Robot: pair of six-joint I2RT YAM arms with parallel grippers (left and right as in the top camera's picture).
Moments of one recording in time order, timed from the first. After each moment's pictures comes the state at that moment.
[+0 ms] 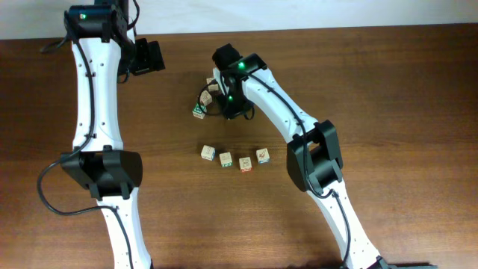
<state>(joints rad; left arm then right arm) -0.01 2.35 2.68 -1.61 -0.02 -0.25 0.52 2.61 2.45 -1.22 -0.13 0.06</state>
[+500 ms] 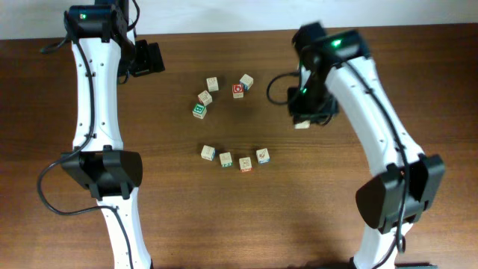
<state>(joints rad) -0.01 2.35 2.68 -1.63 -0.02 -0.25 0.29 2.00 1.92 -1.48 -0.09 0.29</state>
